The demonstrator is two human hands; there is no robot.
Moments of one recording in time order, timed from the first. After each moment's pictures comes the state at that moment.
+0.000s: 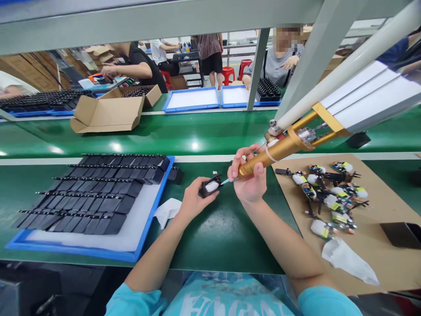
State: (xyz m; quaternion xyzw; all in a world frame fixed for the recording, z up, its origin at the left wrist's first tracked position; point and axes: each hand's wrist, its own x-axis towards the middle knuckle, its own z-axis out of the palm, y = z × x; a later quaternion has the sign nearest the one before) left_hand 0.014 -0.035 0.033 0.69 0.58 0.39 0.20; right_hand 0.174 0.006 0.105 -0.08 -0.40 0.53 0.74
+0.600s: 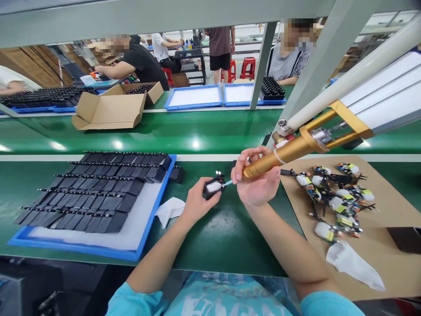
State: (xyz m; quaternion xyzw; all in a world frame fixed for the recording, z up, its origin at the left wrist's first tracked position) left_hand 0.022 -0.041 0.039 0.67 0.59 0.39 0.23; right_hand 0.172 0.001 0.110 -0.11 -0.40 0.53 0.74
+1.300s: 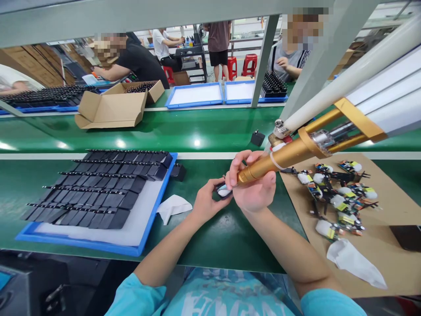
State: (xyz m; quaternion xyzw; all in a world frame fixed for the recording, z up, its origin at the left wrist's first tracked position) left_hand 0.045 -0.045 0.037 0.70 0.51 0.45 0.23; right_hand 0.166 -0.017 0.115 -0.06 -0.42 0.56 0.71
